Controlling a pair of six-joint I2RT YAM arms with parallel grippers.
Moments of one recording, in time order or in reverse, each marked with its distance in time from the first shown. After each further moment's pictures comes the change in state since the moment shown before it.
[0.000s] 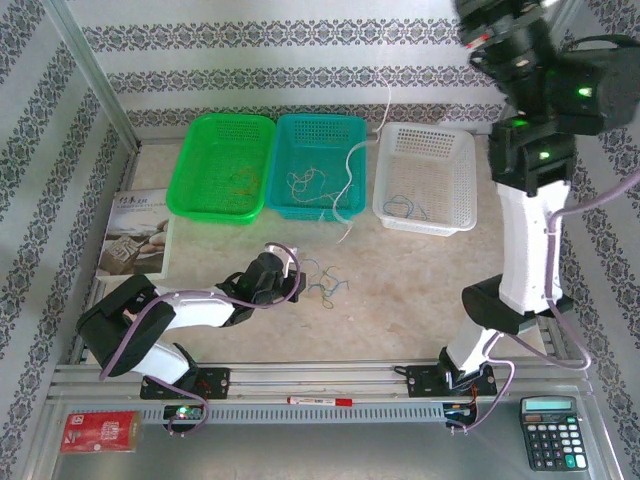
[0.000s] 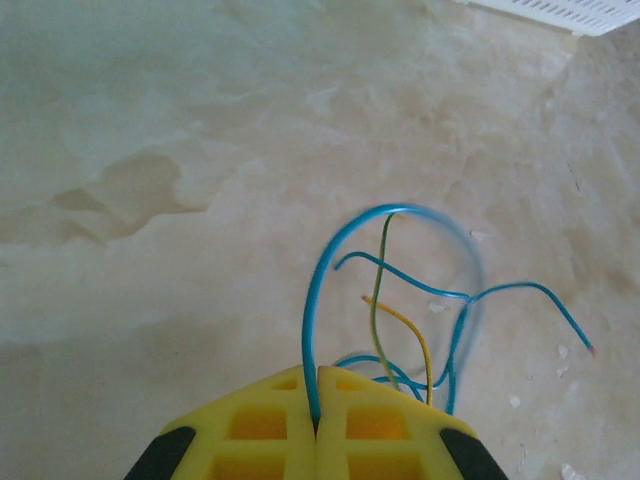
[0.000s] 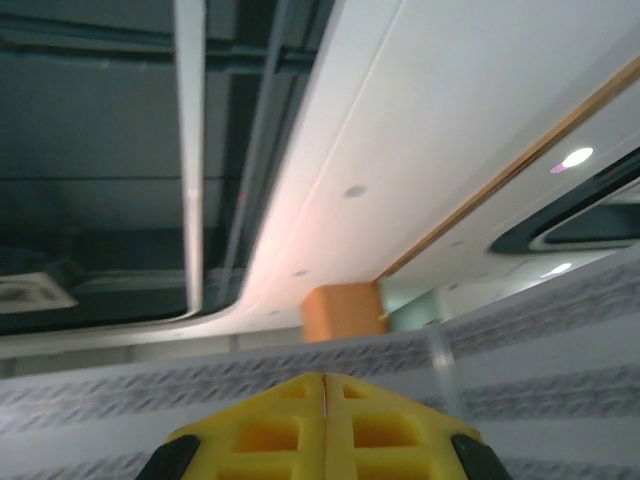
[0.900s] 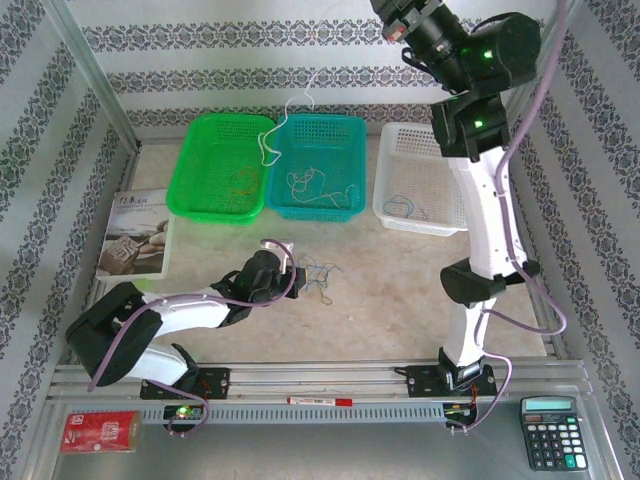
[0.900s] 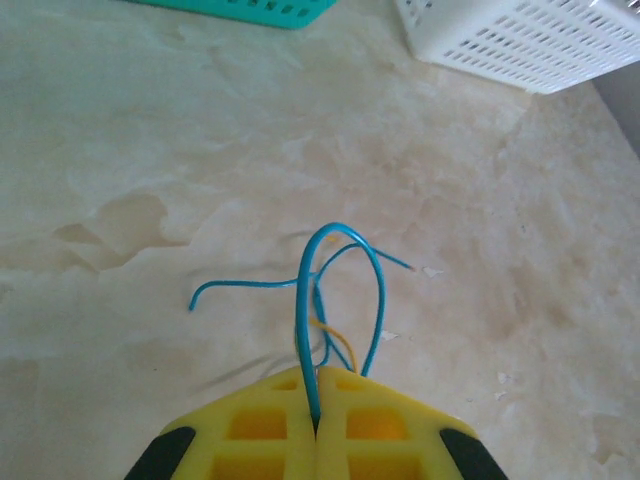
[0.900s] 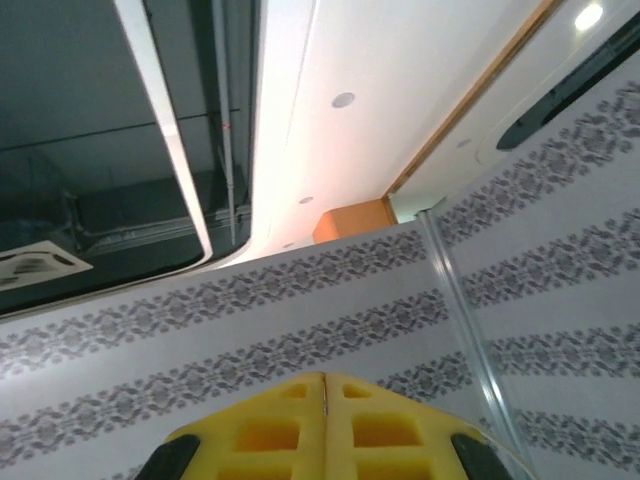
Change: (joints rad) left arm 0.000 -0.102 -0.006 -0.030 -0.002 -0.056; right arm 0.008 0.235 0.065 -0.019 -0.004 -0.026
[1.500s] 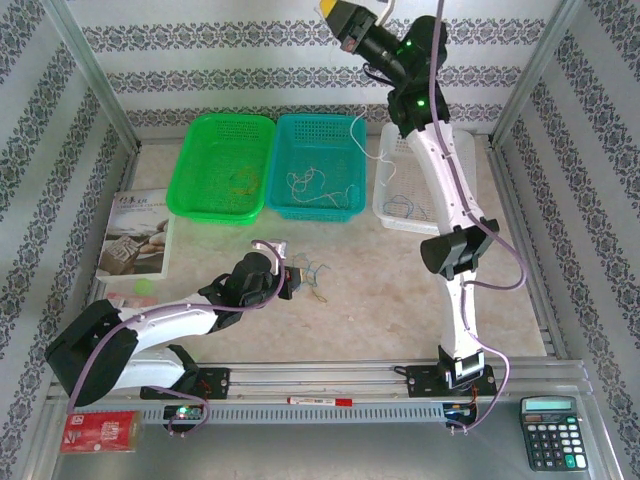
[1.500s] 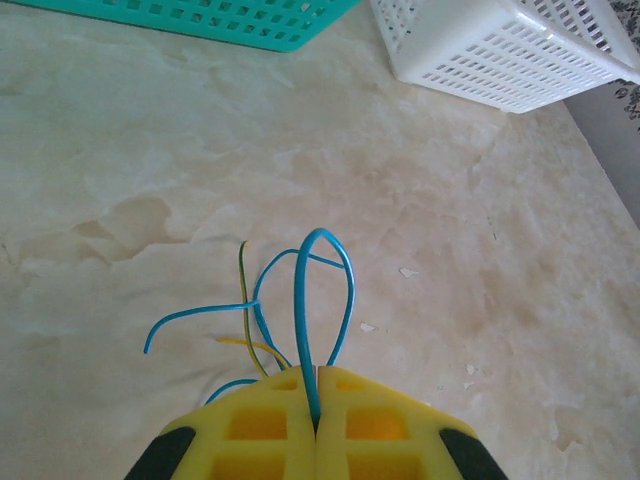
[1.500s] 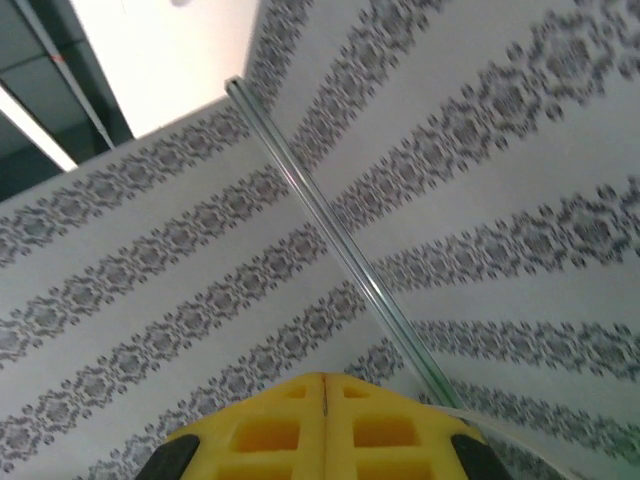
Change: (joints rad) left arm 0.000 -0.119 -0.029 -0.070 -0.004 -0.020; right arm -0.062 0.251 -0.082 -0.007 -0.070 0.034
